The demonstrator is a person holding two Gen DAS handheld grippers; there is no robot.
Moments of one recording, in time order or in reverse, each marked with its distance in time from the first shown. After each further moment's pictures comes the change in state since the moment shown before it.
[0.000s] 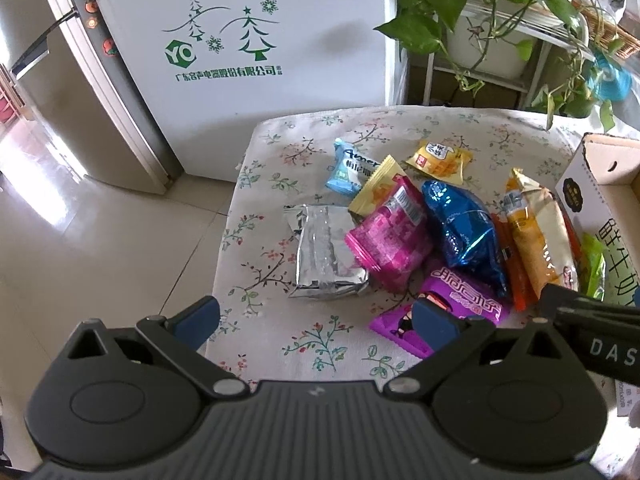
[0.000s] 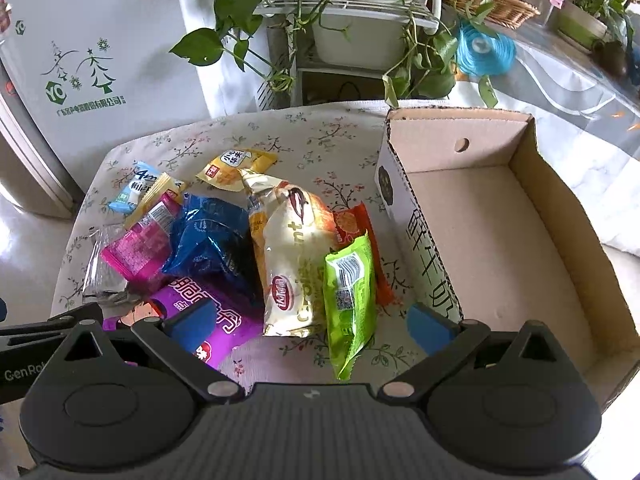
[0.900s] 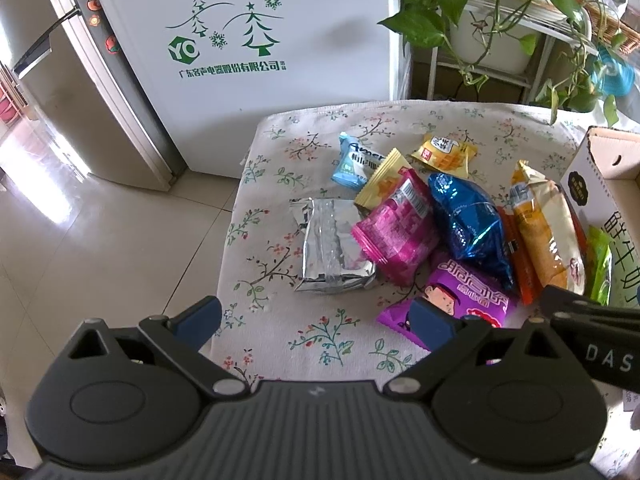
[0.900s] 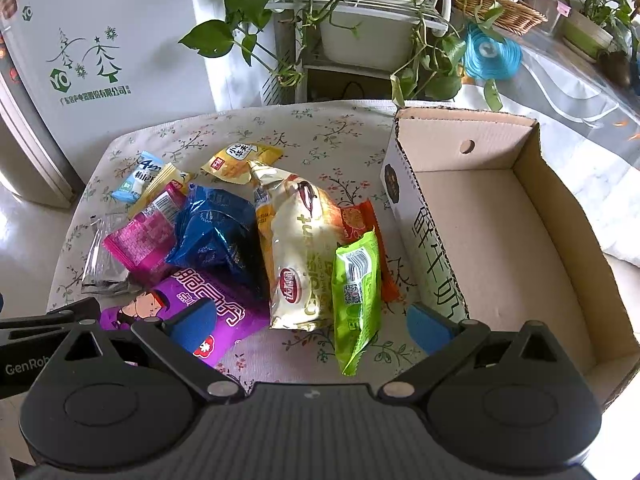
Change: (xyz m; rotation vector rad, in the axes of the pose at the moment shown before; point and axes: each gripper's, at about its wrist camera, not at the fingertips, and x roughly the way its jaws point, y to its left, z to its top) left arm 0.002 0.002 -0.004 0.004 0.007 0.010; right arm 0.002 0.005 -0.003 -0.035 0.015 -0.016
